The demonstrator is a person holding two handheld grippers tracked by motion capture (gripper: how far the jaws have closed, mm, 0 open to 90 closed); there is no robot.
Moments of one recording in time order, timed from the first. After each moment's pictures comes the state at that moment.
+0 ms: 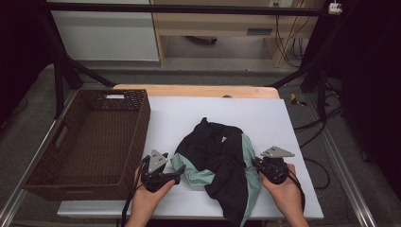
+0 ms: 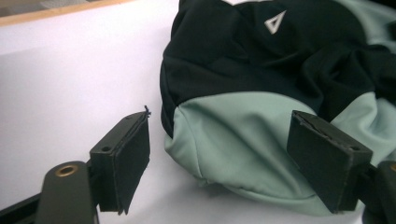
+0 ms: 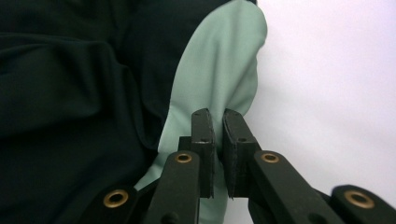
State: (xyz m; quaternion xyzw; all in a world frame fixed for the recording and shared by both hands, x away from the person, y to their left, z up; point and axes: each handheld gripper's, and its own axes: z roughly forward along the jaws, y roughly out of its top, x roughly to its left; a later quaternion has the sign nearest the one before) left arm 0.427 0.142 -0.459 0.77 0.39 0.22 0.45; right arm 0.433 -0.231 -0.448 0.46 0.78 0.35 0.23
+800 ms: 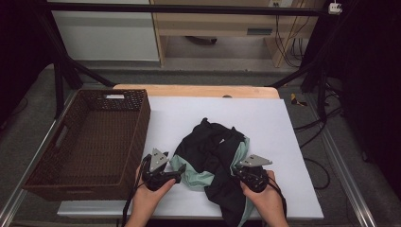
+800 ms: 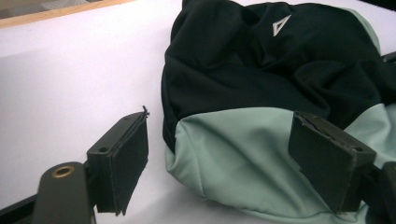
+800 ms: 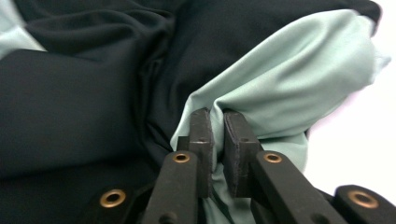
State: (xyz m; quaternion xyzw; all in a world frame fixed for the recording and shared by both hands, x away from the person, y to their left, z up) left arm 0.432 0.143 -0.459 0.77 0.39 0.23 0.45; right arm 0.428 -0.182 -0.472 0.43 0.81 0.36 0.19
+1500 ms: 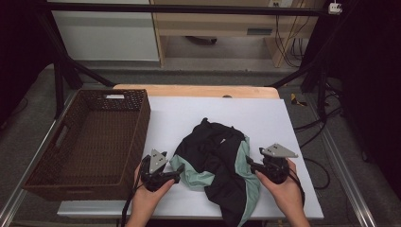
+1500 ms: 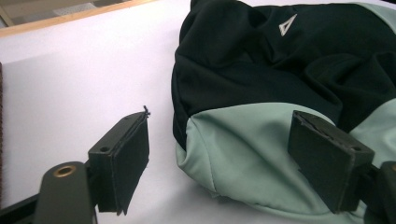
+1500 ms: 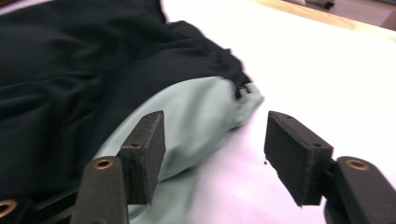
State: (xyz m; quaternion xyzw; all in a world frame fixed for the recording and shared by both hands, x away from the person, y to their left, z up) left arm 0.431 0.145 -0.461 0.77 0.39 0.24 0.45; right arm 0.447 -0.229 -0.437 0.45 0.76 0.39 0.27
